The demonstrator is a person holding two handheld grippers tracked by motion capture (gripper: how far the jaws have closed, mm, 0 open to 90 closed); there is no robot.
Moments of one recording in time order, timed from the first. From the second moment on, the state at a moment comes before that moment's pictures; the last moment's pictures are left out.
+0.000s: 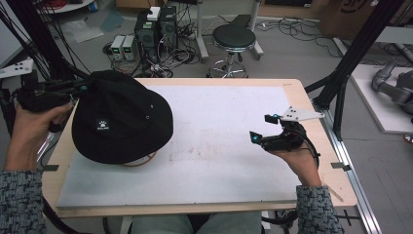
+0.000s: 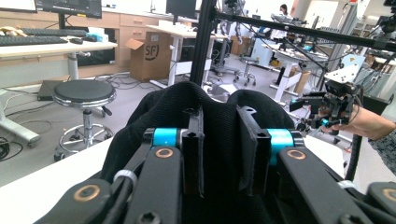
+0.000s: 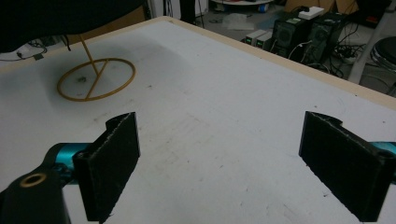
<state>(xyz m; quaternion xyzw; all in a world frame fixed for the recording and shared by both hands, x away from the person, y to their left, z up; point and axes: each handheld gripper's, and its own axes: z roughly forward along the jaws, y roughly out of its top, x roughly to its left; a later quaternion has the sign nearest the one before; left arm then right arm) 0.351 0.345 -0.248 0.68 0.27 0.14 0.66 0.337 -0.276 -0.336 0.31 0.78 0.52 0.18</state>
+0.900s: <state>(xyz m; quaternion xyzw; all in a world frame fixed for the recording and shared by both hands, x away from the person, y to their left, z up) 0.327 0.354 -0.256 0.66 0.30 0.21 0.66 0.346 -0.274 -0.335 0.31 0.78 0.52 0.17</state>
